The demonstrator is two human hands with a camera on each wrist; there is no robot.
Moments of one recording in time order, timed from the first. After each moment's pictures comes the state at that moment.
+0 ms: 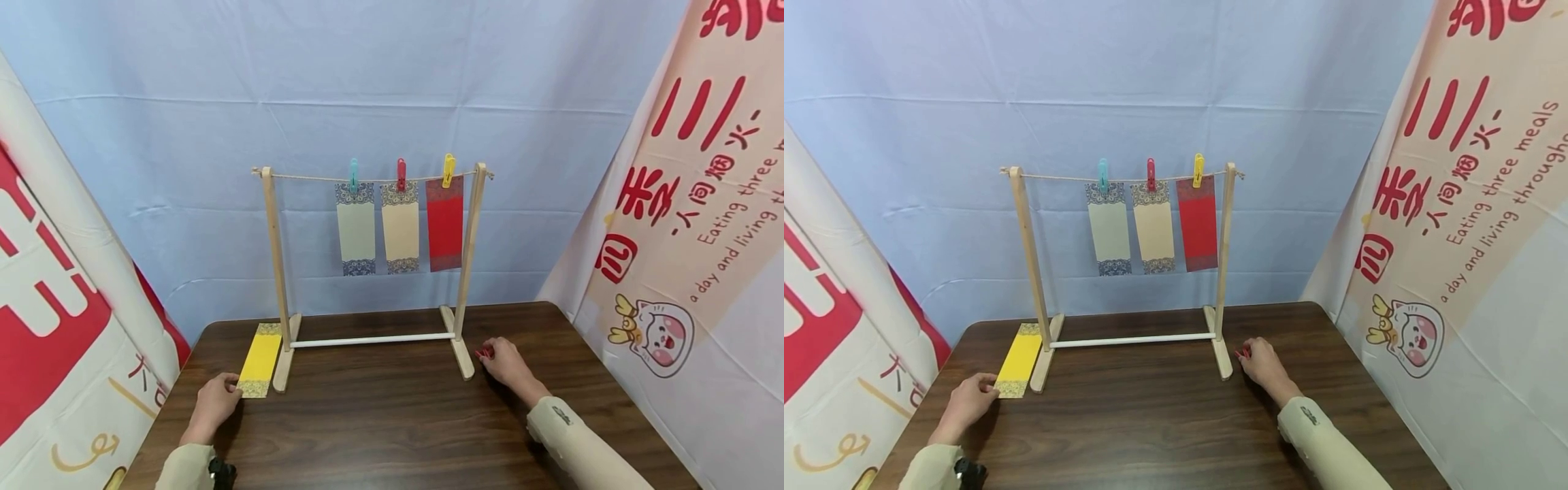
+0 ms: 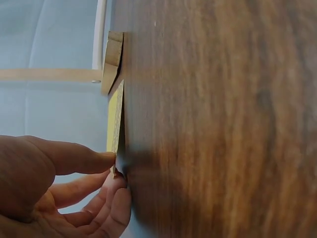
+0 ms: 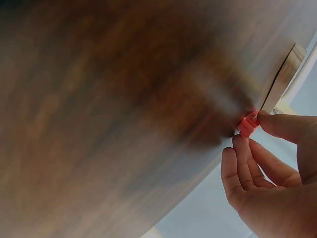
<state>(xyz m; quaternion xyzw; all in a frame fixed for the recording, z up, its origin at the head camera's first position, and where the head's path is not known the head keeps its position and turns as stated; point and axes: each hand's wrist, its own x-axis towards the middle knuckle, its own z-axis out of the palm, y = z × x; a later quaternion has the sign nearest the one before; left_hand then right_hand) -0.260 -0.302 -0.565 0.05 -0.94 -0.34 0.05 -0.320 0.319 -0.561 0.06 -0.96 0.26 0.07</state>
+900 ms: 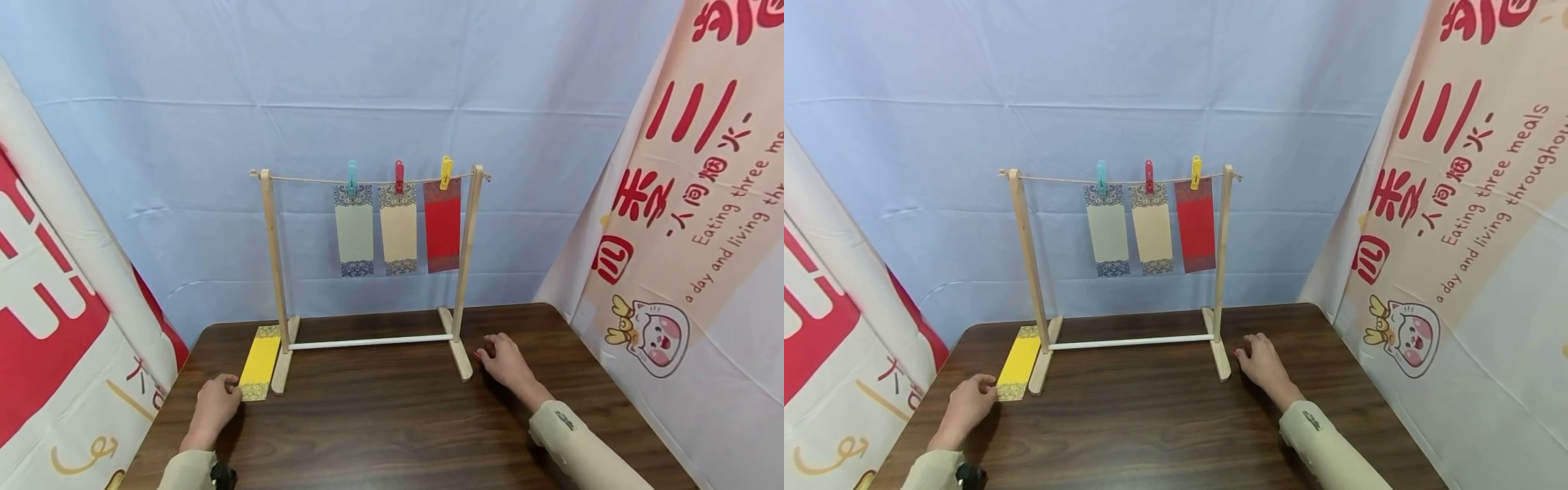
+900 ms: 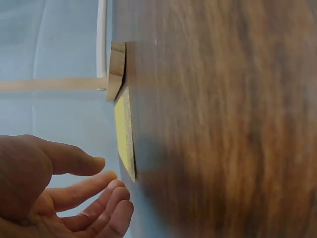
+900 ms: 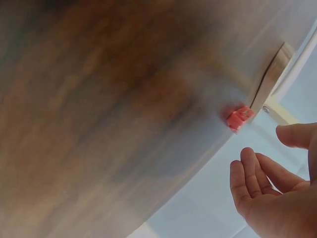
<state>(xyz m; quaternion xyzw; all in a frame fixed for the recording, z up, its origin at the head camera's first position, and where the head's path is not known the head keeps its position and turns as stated) -0.257 -0.293 -0.559 0.06 -0.94 -0.34 0.07 -0.312 0.319 -0.554 0.06 -0.96 0.26 0.11</state>
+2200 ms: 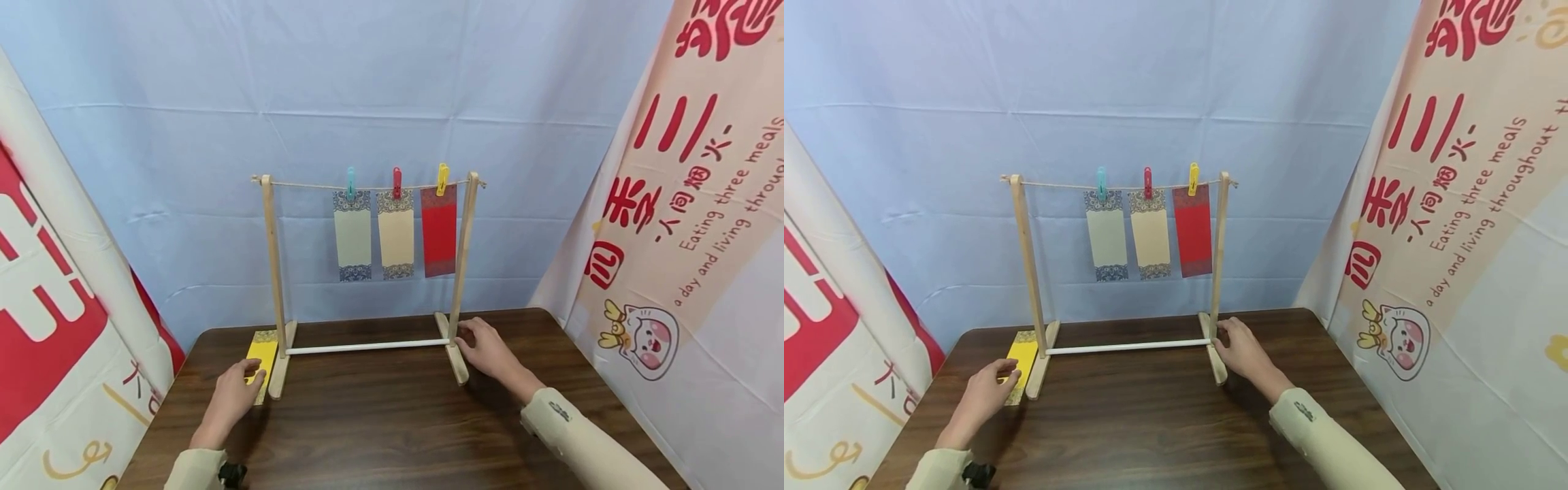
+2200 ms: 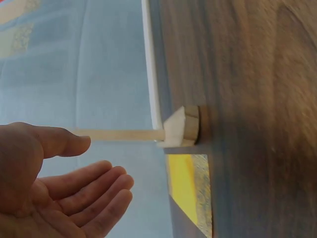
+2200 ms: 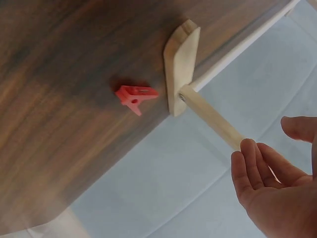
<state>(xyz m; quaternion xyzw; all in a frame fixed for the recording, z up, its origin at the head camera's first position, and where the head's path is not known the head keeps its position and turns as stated) -0.259 -0.247 -0.524 0.00 -0.94 -0.34 0.07 -0.311 0.279 -0.497 0.17 -0.94 0.27 0.16</state>
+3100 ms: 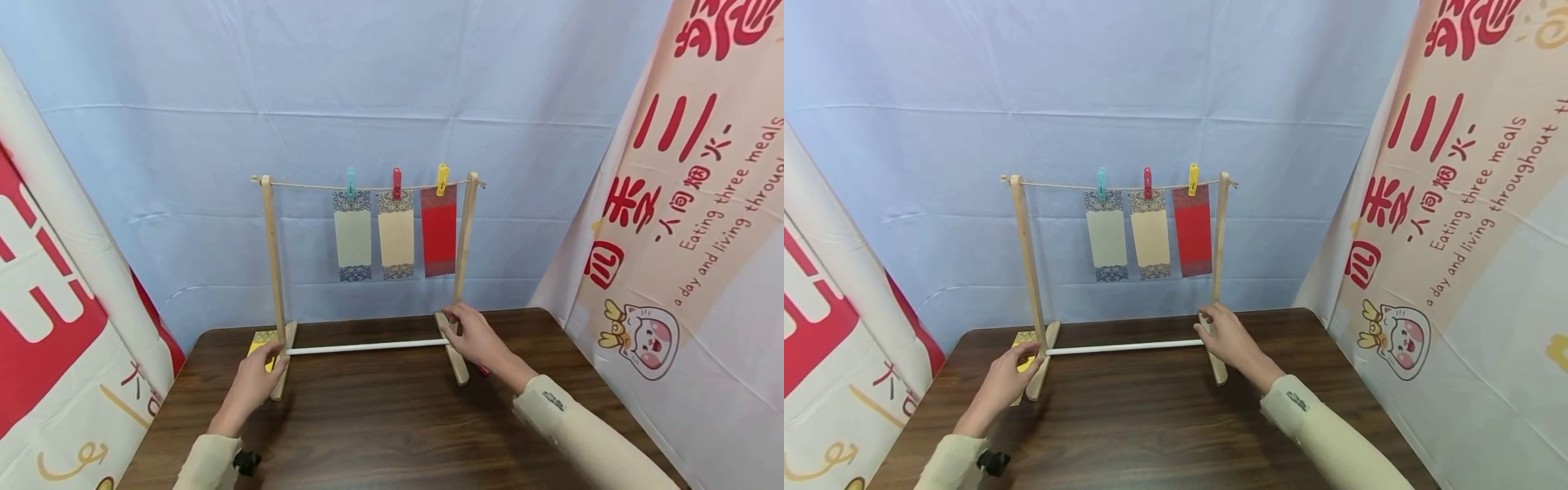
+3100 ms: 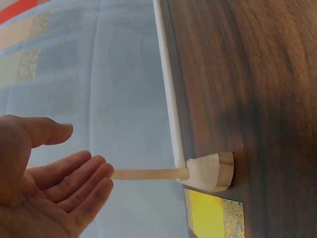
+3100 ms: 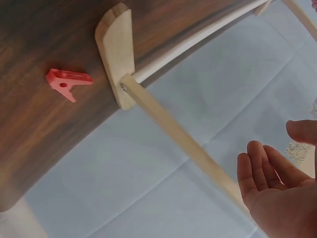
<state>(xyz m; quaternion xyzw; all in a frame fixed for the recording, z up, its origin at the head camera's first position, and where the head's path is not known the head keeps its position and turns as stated) -0.269 -0.213 -0.501 -0.07 -0.93 -0.36 0.09 -0.309 0.246 -0.455 0.22 -0.92 0.27 0.19</state>
